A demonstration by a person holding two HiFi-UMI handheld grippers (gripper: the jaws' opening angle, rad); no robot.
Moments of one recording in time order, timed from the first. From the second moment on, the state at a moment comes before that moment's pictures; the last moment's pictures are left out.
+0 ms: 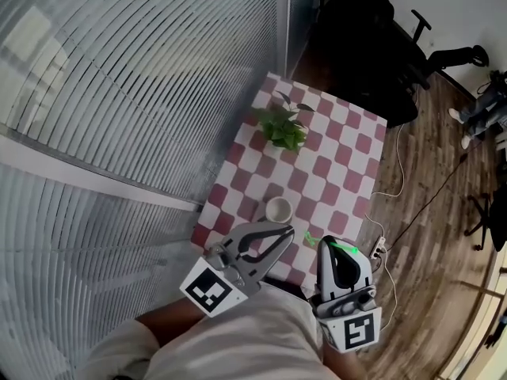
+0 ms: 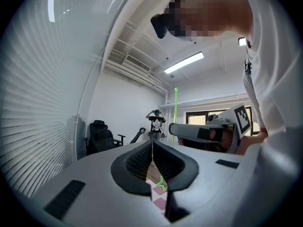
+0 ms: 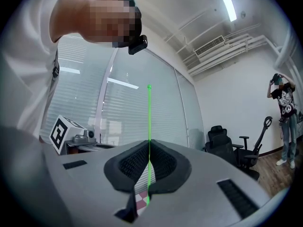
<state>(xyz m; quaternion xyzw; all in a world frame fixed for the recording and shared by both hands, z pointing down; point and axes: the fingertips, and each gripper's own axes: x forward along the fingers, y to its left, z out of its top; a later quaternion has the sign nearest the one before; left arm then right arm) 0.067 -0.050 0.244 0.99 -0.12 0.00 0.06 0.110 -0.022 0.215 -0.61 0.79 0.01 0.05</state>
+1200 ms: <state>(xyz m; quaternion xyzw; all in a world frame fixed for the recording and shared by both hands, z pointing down) 0.053 -0.099 0.330 0.99 -0.12 0.03 0.07 0.108 -0.076 0.305 -0.61 0.79 -0.03 0.05</state>
